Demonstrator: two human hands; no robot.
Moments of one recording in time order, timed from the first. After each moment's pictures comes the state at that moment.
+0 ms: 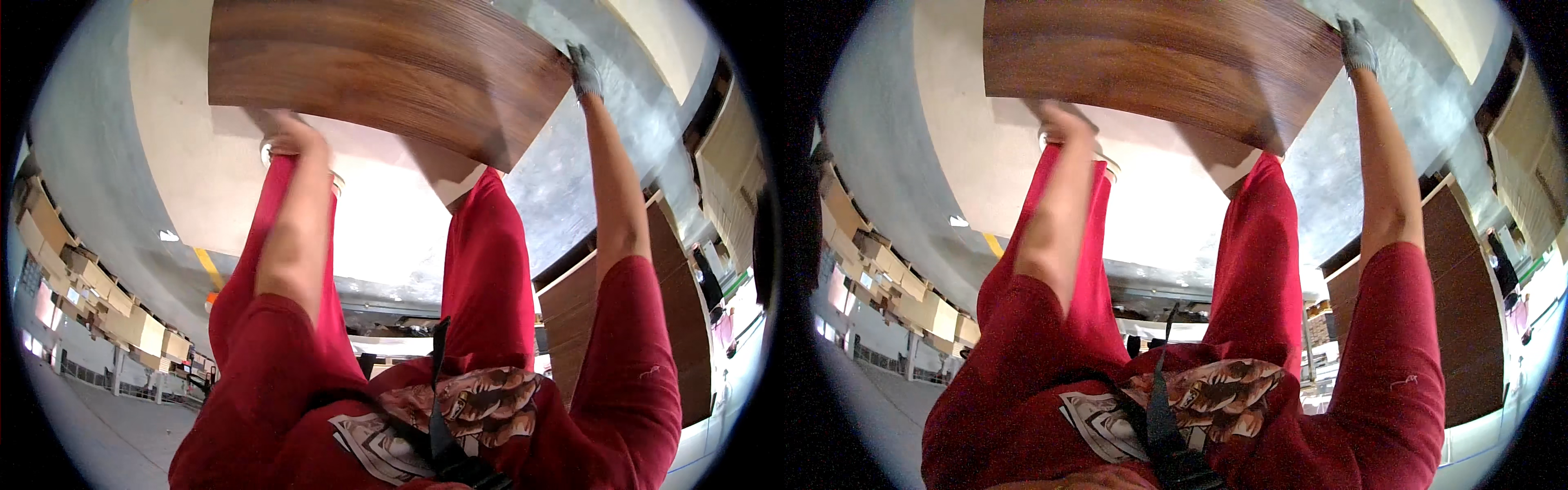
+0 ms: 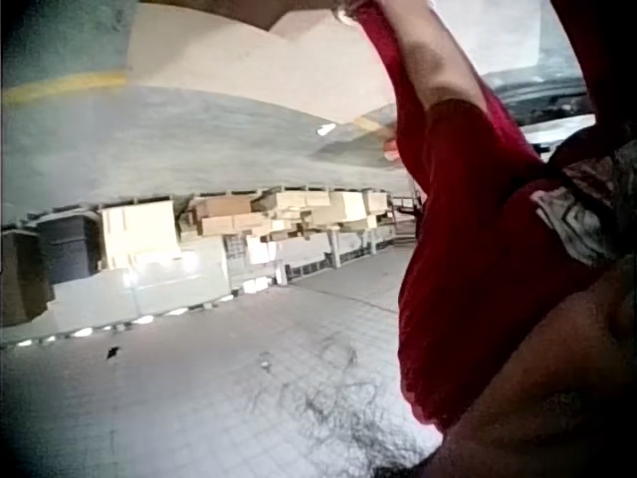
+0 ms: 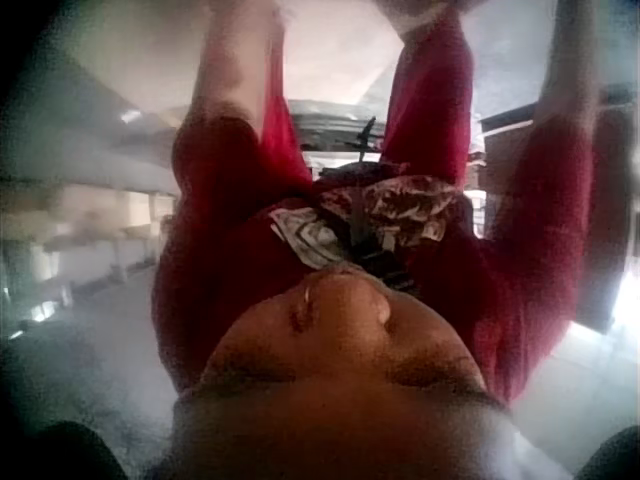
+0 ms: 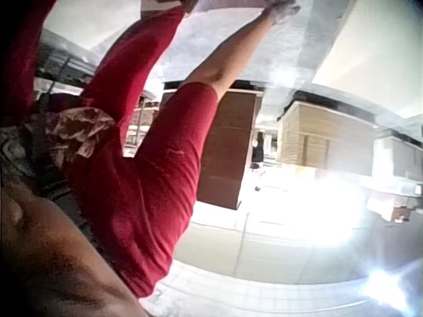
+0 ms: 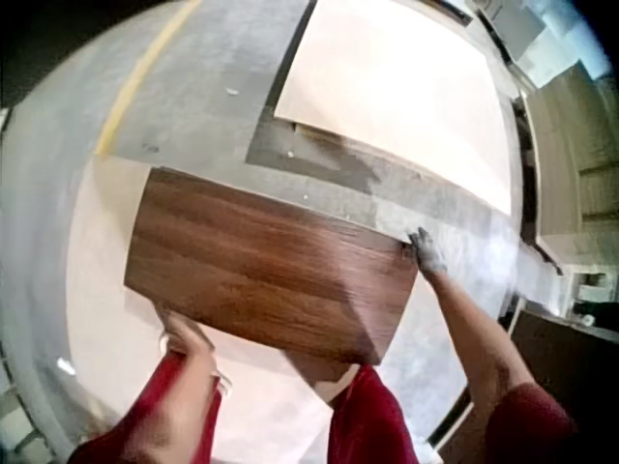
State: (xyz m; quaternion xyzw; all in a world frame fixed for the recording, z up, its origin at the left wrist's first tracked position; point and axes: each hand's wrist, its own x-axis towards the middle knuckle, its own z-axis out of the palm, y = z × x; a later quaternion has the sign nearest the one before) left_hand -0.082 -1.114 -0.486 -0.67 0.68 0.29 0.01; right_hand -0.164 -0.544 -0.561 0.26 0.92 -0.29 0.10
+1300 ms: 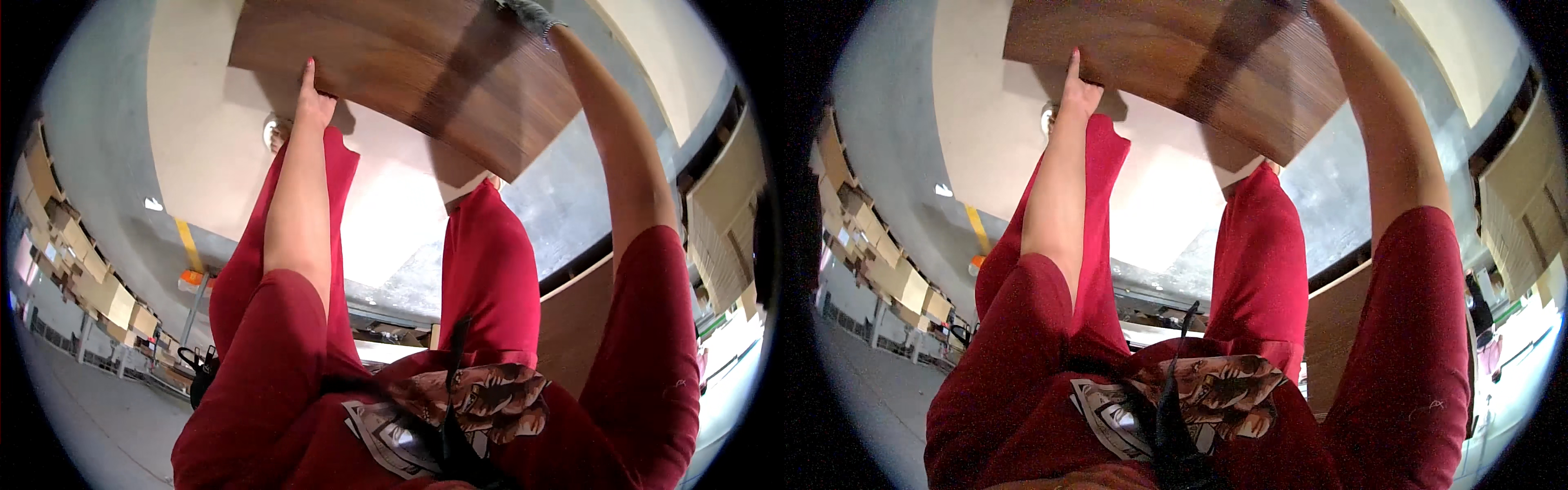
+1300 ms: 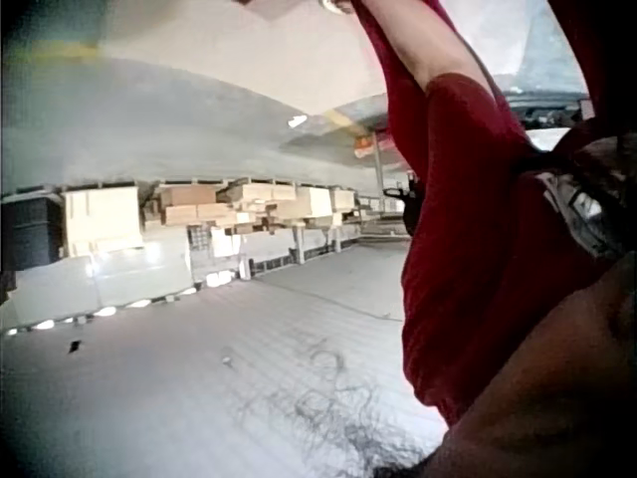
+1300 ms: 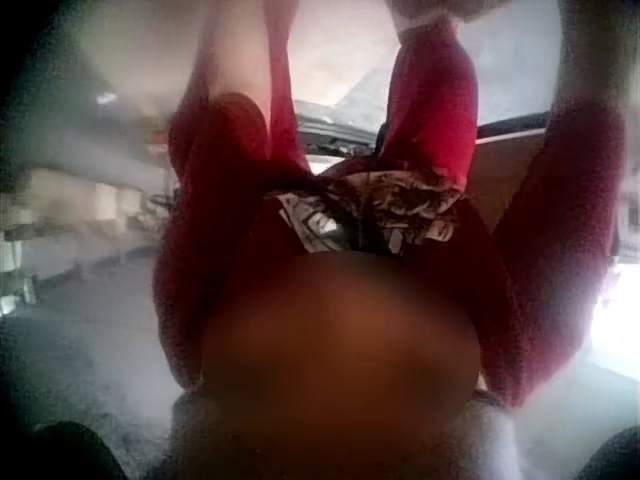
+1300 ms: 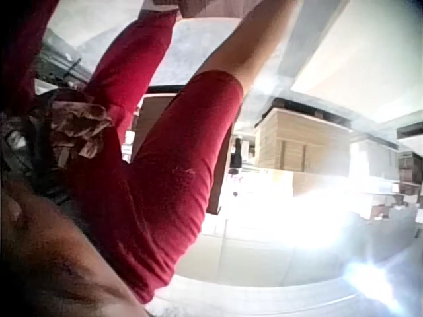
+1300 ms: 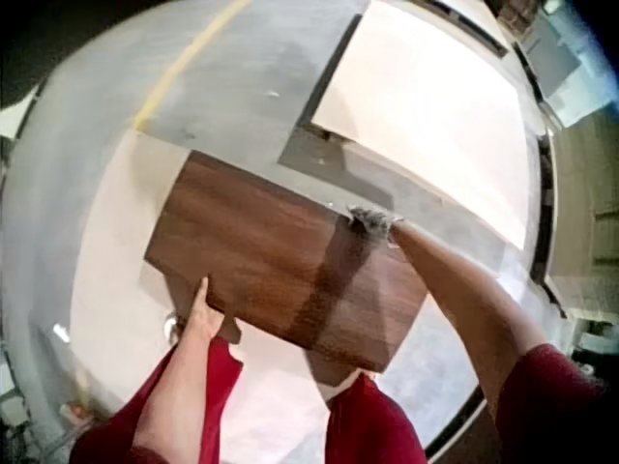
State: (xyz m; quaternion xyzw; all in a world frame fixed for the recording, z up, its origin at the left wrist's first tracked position) left_hand -0.100 -1.116 -0.495 -0.50 0.35 0.78 0.13; right_hand -0.287 -0.728 -0.475 -0.08 0.93 -0.32 0.16
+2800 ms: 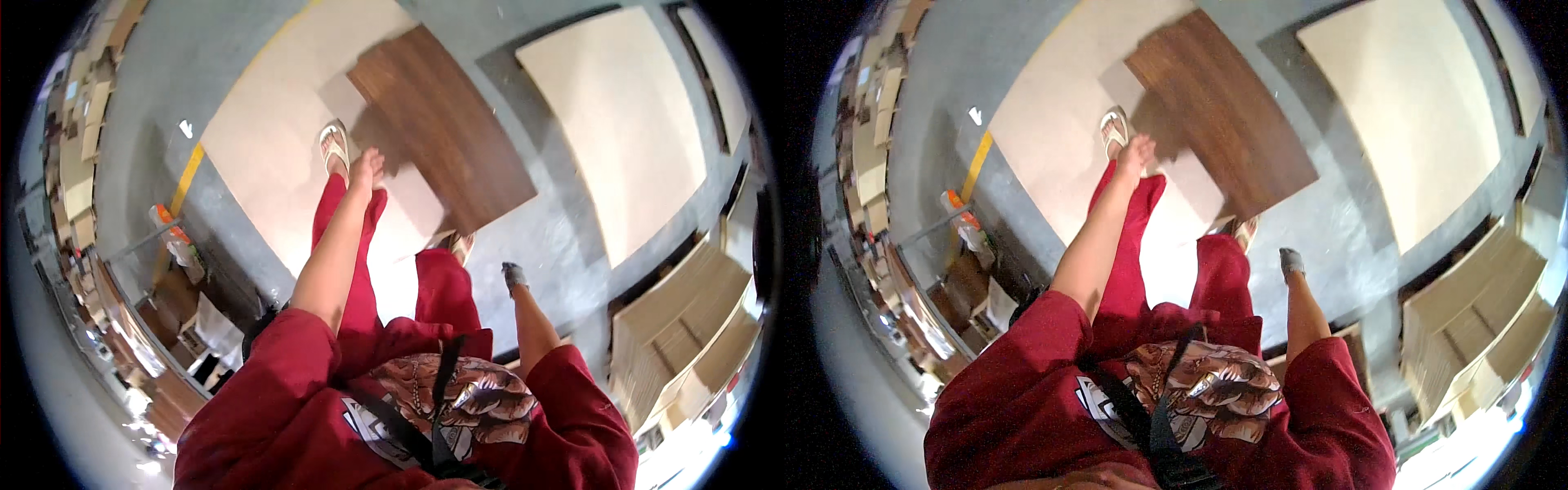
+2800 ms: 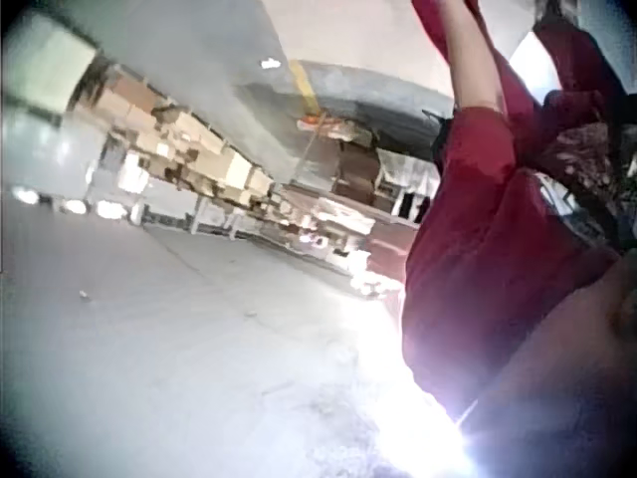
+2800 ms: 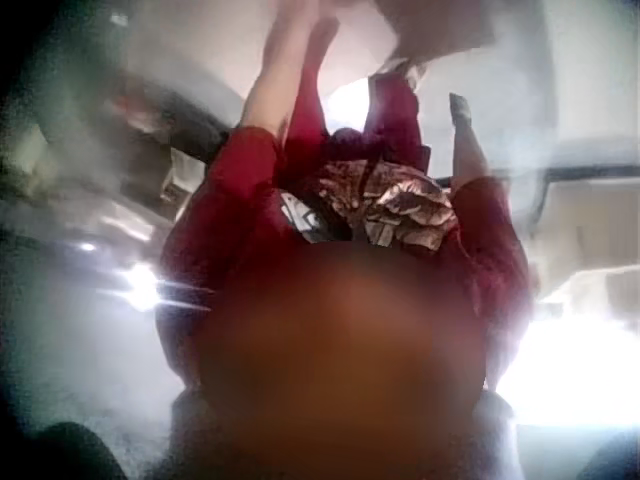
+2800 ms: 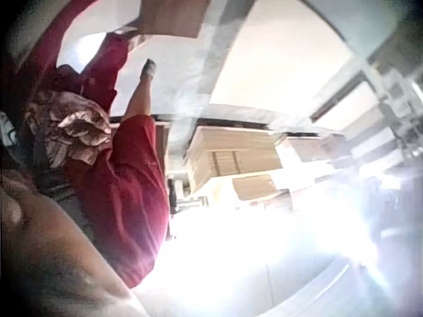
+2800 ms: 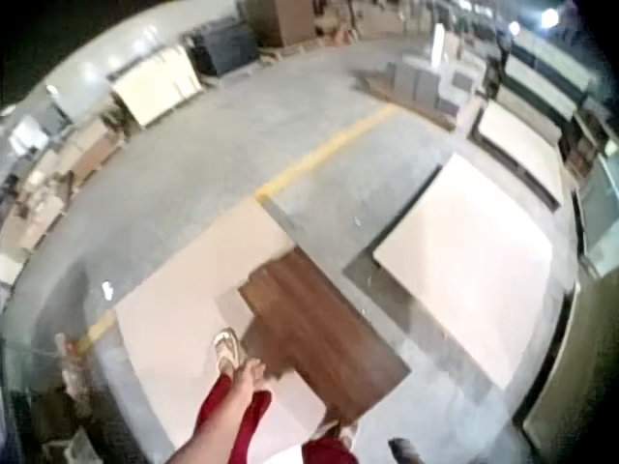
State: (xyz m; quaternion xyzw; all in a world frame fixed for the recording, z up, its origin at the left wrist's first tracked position) left_hand 0.020 -1.012 -0.230 -0.55 0.46 0.69 -0.01; right_hand 0.062 -0.496 -0.363 0.02 0.82 -0.23 0.52
